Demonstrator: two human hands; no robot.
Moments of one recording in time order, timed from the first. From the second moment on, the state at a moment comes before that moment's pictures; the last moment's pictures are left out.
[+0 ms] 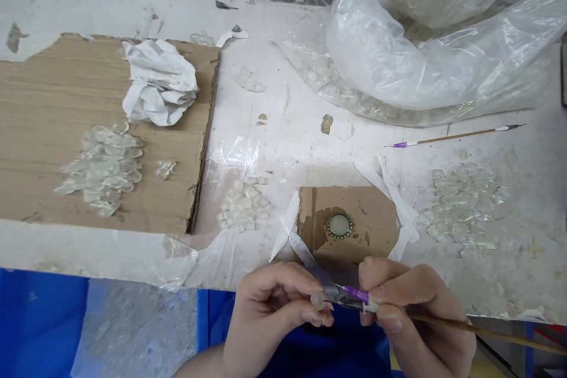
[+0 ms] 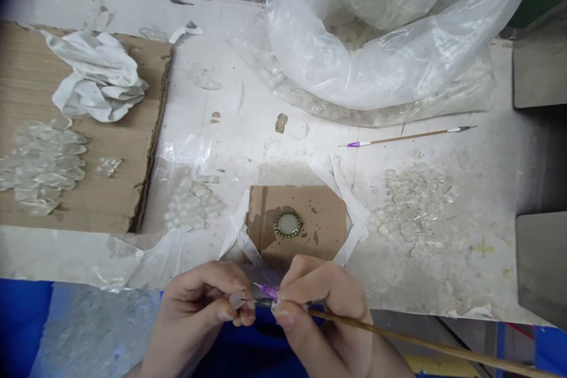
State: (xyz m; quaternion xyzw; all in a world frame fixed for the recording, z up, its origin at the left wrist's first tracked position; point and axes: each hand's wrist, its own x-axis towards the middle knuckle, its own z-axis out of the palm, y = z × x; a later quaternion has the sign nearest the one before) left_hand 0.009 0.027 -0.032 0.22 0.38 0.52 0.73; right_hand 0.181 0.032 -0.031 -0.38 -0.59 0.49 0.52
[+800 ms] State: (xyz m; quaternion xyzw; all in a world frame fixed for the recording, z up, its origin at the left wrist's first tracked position) left_hand -0.007 0.011 -0.038 0.31 0.44 0.49 0.69; right_hand 0.177 0.035 -0.035 -0.35 -0.59 0.49 0.54
